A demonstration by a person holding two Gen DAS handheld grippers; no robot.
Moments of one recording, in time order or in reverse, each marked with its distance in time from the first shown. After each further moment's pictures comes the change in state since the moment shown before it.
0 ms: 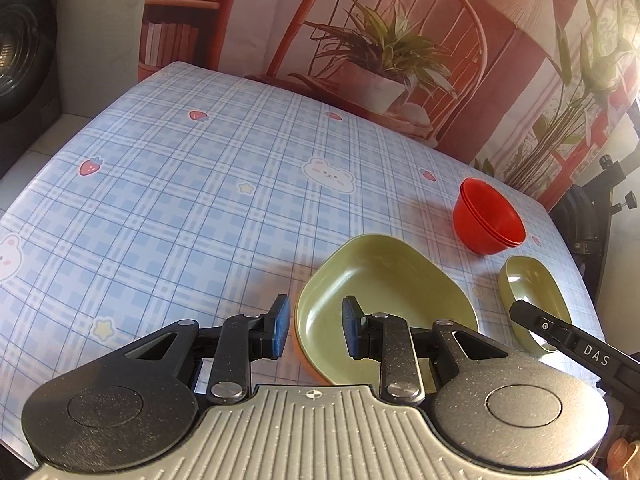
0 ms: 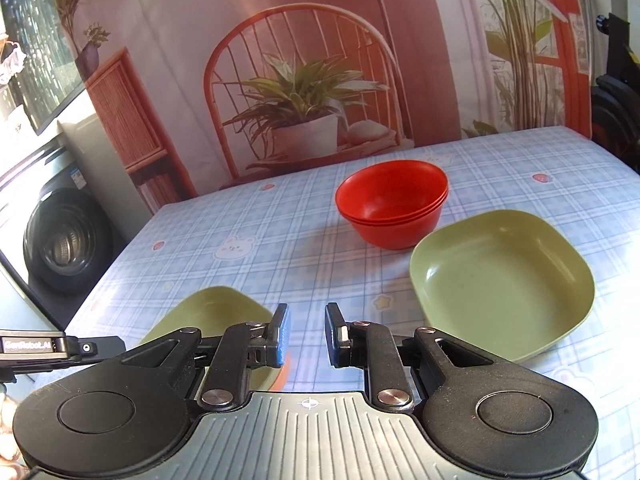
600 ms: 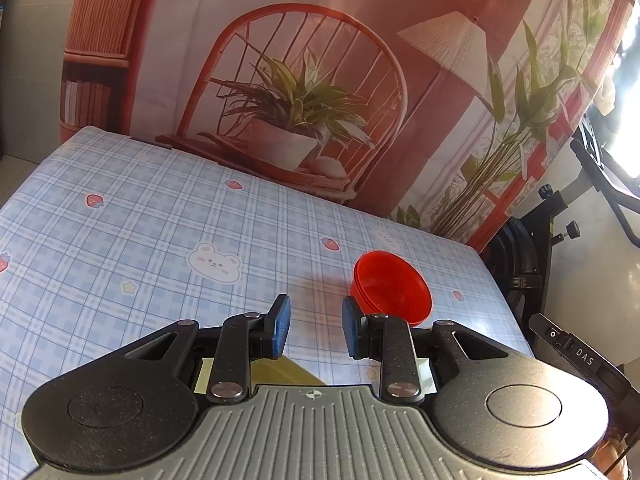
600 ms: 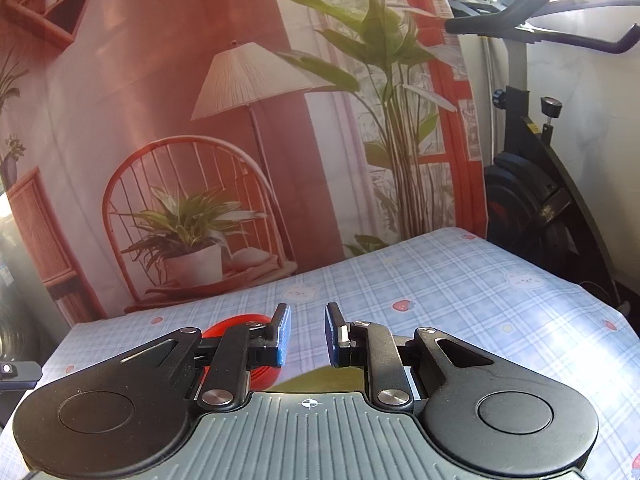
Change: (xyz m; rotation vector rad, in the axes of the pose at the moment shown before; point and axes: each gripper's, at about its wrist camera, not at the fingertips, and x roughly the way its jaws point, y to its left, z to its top) left arm 0.008 -0.075 0.061 0.039 -0.091 -0.164; right arm -0.053 -0.109 0.069 0.079 -0.289 -0.213
